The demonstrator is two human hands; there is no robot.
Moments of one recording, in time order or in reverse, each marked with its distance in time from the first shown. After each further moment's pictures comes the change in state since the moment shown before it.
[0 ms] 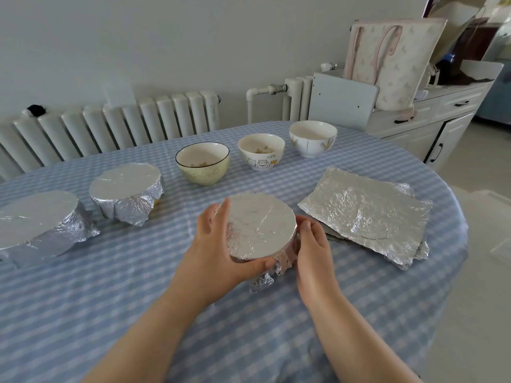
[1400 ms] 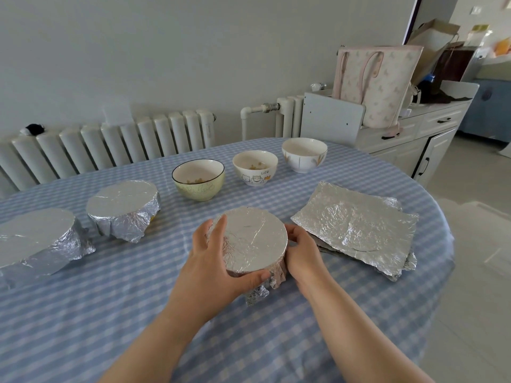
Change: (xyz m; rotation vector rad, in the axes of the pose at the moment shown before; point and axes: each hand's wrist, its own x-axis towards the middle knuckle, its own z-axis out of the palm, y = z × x) left_hand -0.001 0.004 0.002 0.044 0.025 -0.036; right_hand 0.021 -0.014 0.003 -0.320 -0.120 0.054
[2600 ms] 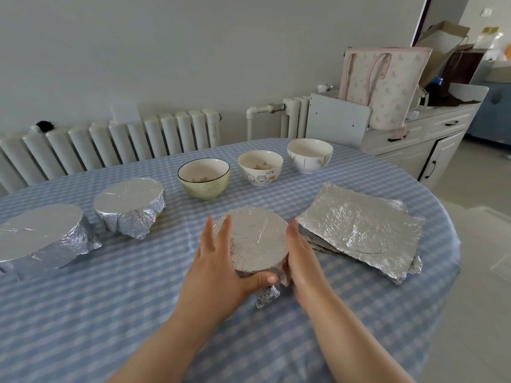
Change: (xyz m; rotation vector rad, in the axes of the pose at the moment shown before) left_hand -0.005 0.004 0.007 0.108 0.006 -0.079; right_hand -0.018 -0.002 0.005 0.179 -0.132 0.054
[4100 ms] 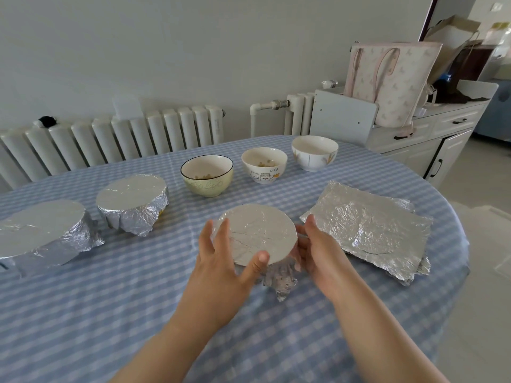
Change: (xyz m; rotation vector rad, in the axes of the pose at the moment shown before) left_hand -0.006 0.001 -0.005 -0.164 0.007 -0.034; right_hand 0.002 -0.026 -0.019 0.018 -0.061 0.097
